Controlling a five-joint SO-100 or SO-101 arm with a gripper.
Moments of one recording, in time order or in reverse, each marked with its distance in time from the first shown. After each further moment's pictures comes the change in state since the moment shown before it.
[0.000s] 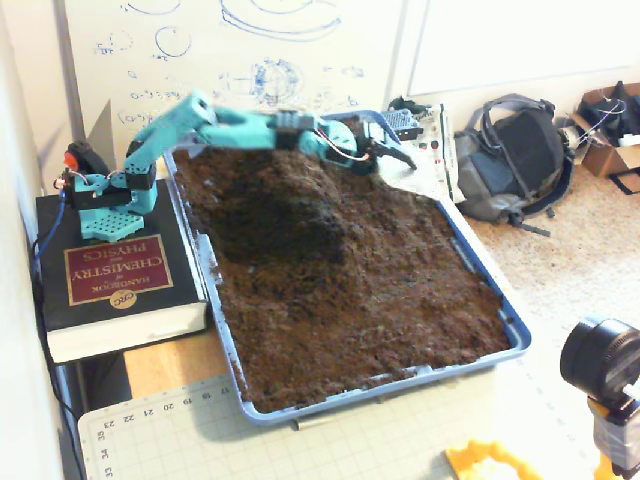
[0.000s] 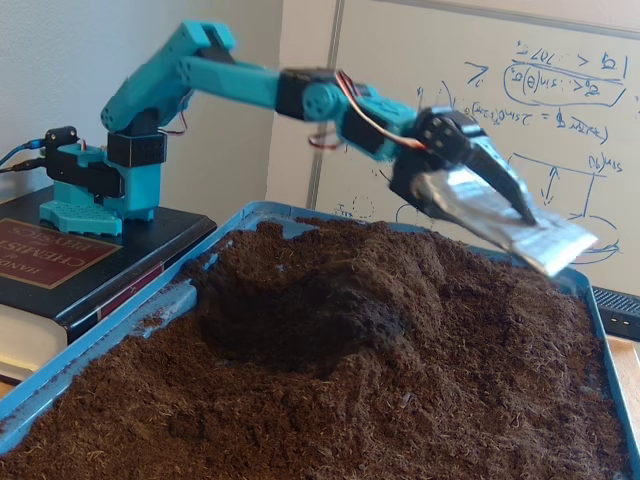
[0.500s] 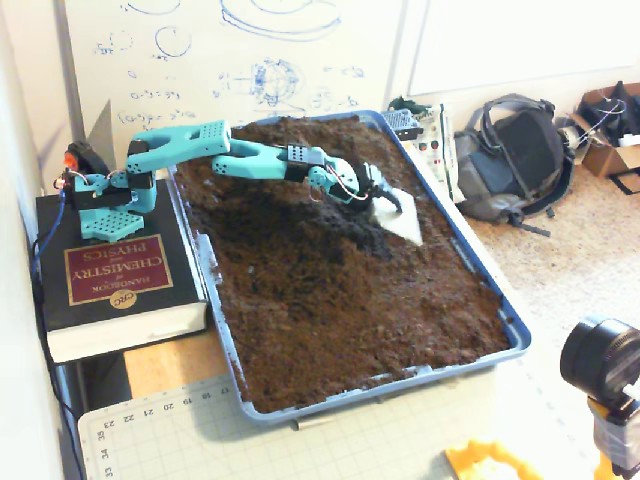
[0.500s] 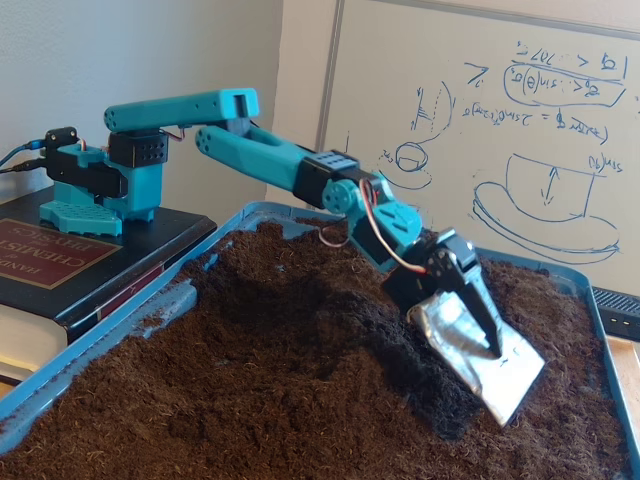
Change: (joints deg) arm -3.1 -19.2 -11.5 16.3 0.0
